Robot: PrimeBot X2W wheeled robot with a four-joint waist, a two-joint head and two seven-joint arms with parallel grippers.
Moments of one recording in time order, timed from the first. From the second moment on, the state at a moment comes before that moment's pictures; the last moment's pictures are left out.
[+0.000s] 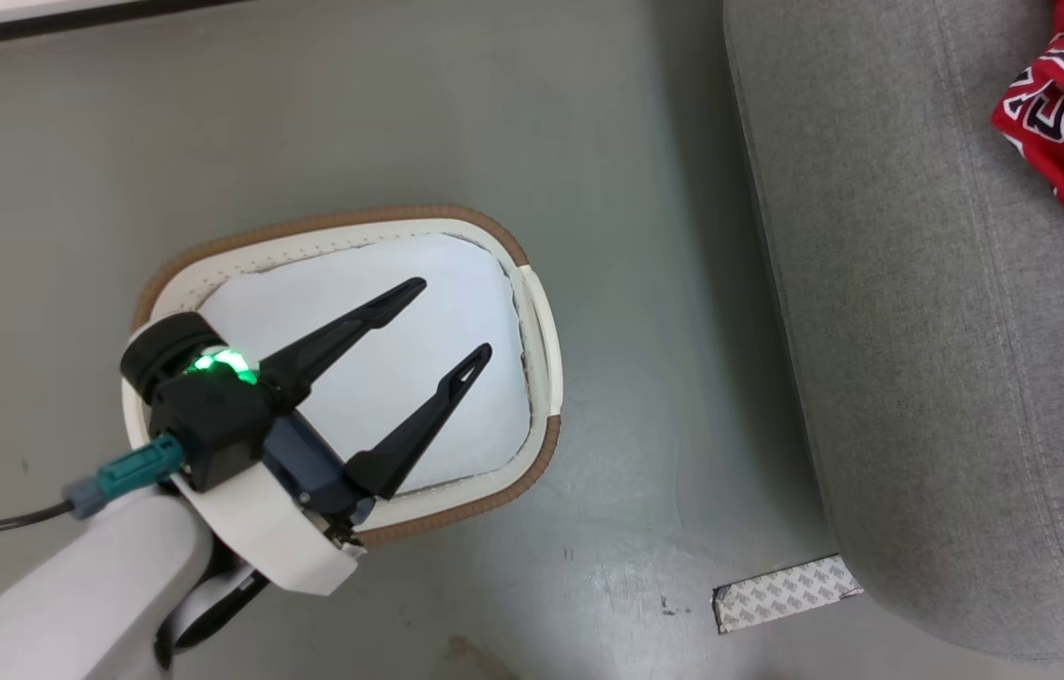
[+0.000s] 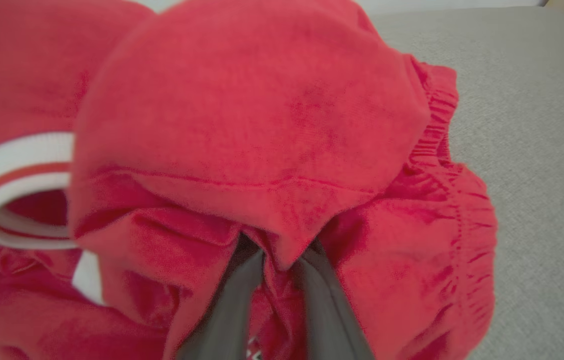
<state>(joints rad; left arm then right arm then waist) -0.67 0.69 -0.81 -0.08 -0.59 -0.12 -0.26 -0.74 -0.32 -0.33 0.53 0.35 0.13 0.20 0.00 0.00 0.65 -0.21</state>
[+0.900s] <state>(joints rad) -0.49 0.48 -0.64 0.12 -0.65 -0.10 -0.26 -0.49 -0.48 -0.15 0.08 0.48 0.13 0.57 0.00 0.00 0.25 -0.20</state>
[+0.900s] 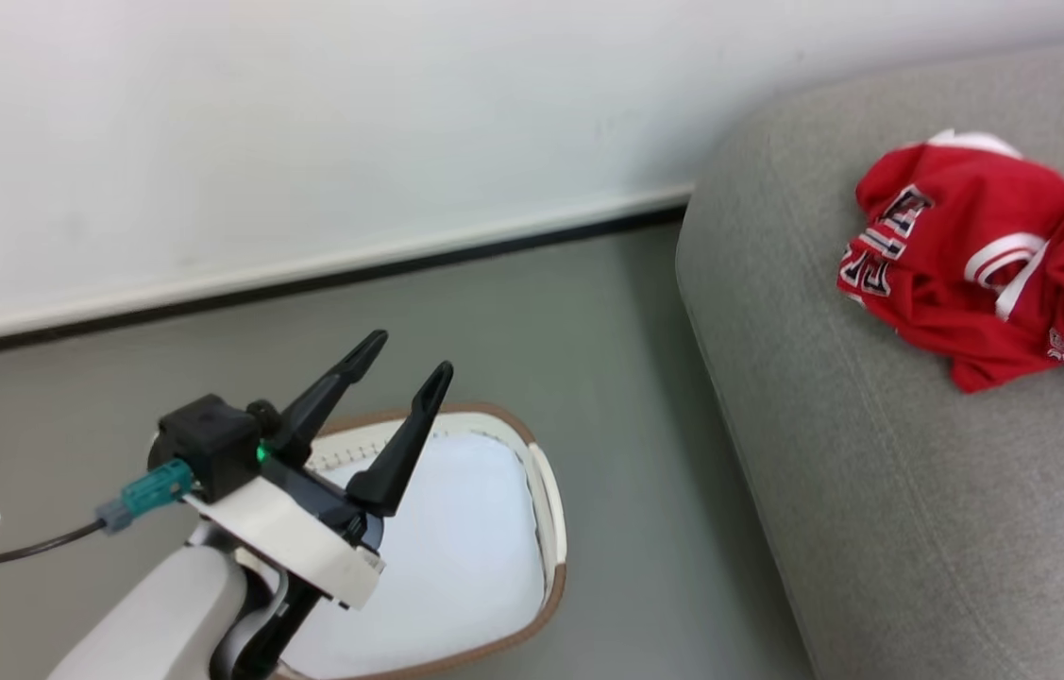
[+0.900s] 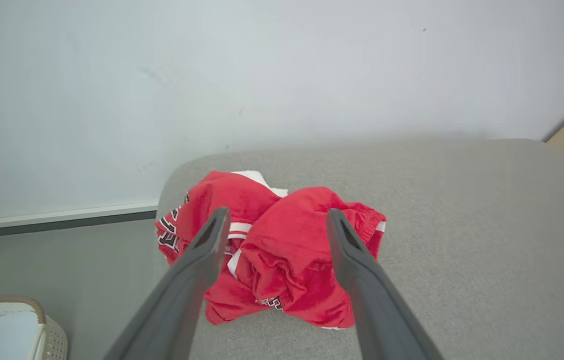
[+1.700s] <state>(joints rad) -0.25 0.38 -0.25 0.31 -0.60 -0.02 -0.26 -0.32 -0.30 0.19 0.12 0.56 0.13 0.03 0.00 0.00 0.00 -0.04</state>
